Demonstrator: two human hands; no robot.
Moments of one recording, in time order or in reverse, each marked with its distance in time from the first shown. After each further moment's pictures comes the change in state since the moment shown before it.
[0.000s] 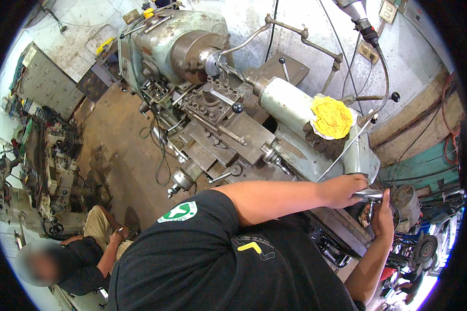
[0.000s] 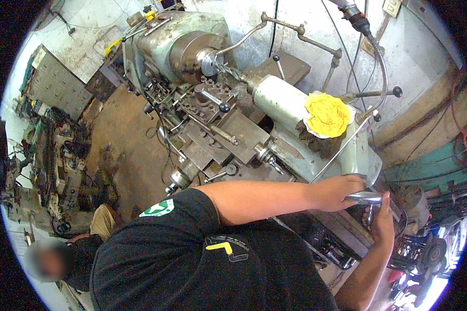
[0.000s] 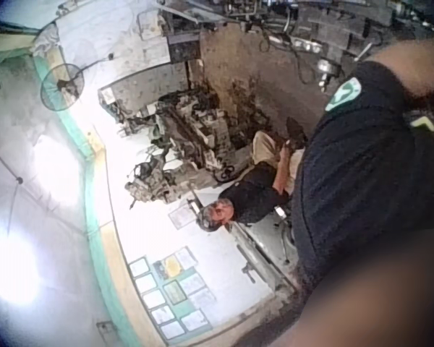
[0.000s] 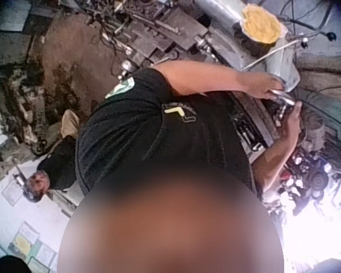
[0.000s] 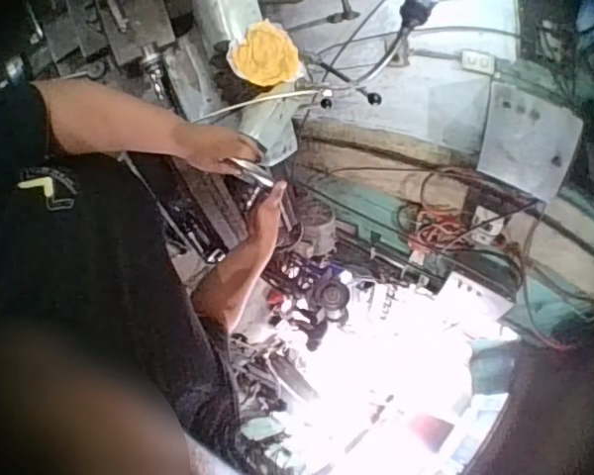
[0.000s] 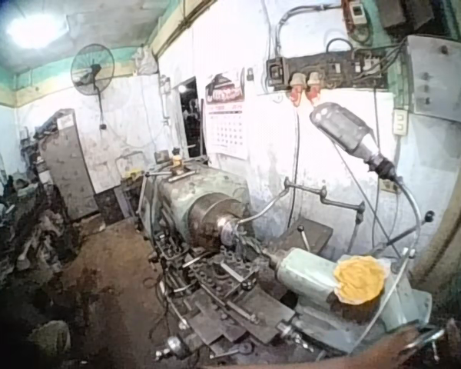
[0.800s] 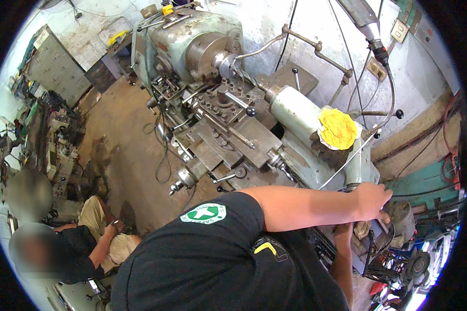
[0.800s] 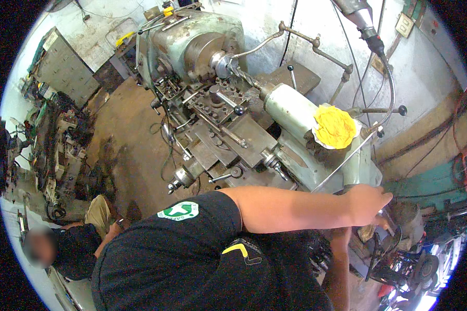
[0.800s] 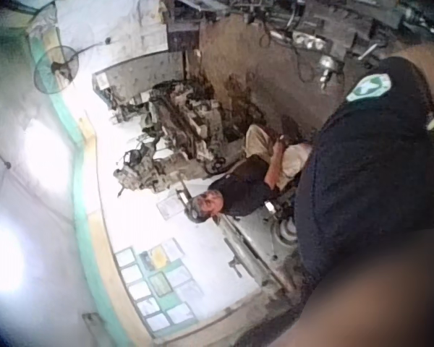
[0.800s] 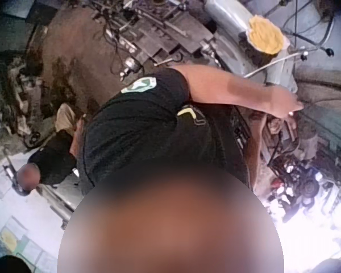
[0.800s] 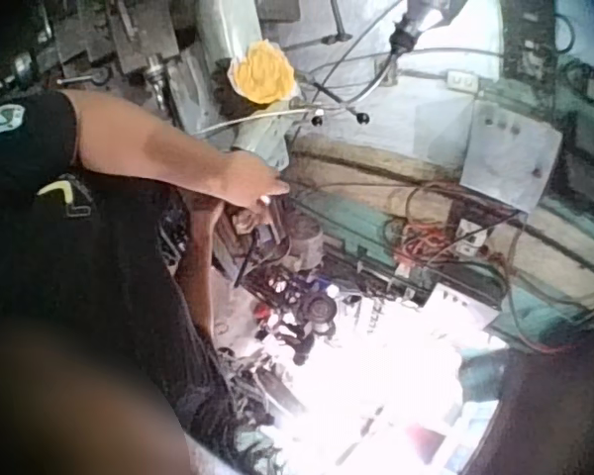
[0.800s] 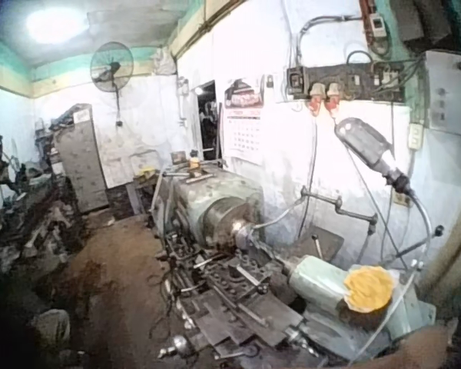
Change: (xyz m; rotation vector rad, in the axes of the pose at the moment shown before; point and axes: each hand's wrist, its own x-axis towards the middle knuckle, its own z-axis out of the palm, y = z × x) left_hand 0.065 0.070 0.009 0.357 -0.092 -0.274; right_hand 0.009 0.102 0.092 -0.212 -0.117 -0.193
